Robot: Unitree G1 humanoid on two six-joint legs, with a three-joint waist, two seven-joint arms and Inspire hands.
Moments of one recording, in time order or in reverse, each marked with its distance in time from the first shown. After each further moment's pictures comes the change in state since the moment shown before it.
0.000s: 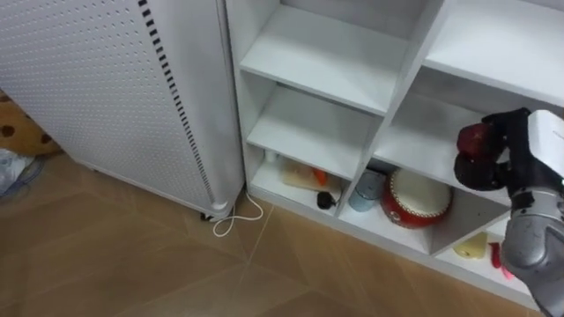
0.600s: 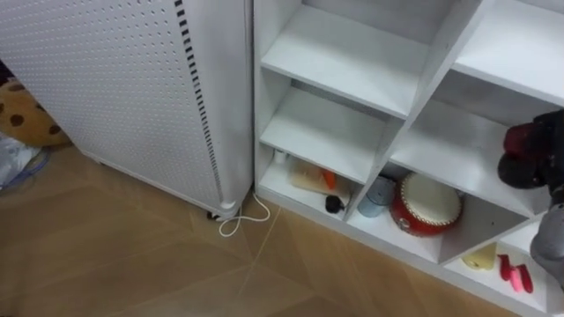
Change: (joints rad) left arm 0.105 0.085 0.022 -0.148 -0.010 0.009 0.010; right arm -0.034 -0.104 0.031 0.139 0.119 0.032 -0.019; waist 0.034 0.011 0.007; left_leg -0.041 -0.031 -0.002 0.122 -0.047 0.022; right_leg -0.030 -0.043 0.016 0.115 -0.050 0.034
